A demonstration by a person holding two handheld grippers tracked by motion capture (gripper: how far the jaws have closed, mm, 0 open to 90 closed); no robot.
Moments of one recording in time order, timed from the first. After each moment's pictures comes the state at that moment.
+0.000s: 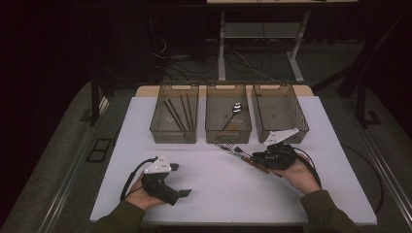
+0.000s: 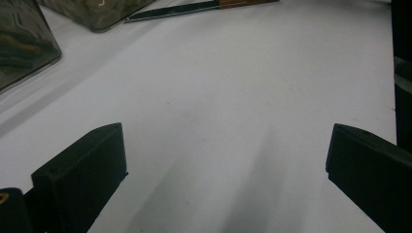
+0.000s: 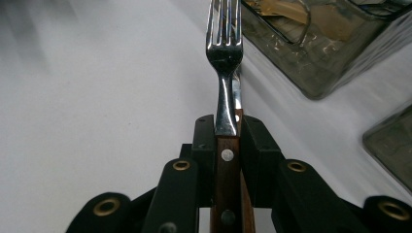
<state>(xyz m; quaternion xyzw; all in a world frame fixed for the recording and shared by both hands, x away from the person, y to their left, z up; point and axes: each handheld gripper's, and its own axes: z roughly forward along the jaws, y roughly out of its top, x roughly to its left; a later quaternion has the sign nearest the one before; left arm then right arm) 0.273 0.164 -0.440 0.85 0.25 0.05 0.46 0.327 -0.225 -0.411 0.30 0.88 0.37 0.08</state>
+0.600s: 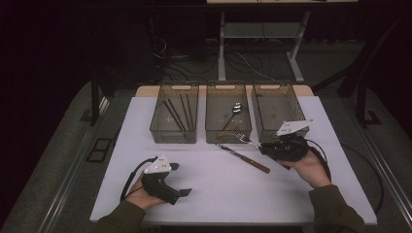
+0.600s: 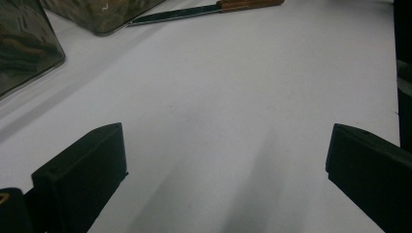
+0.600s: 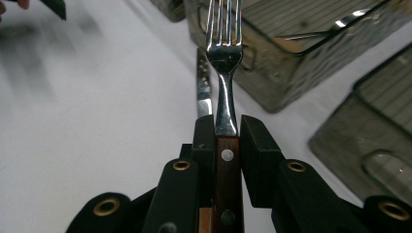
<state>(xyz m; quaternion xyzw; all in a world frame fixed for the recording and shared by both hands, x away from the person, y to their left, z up) 0.273 0.163 -0.440 0.85 0.25 0.06 0.46 0.335 -0.252 -0.384 0.32 0.86 0.40 0.09</state>
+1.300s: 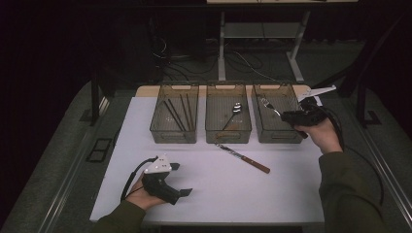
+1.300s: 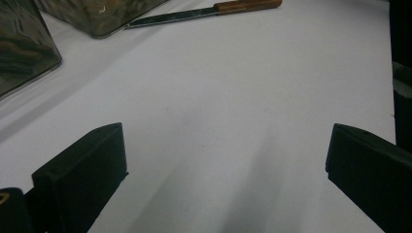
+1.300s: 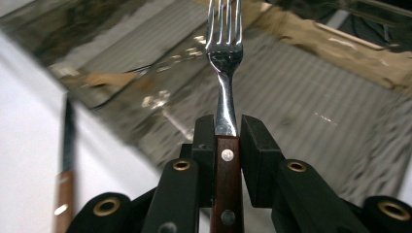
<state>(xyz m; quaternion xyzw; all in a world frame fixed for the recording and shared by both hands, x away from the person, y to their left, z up) 0.273 0.162 -0.440 0.85 0.25 0.06 0.47 0.422 -0.314 -0.357 0.43 0.81 0.37 0.14</state>
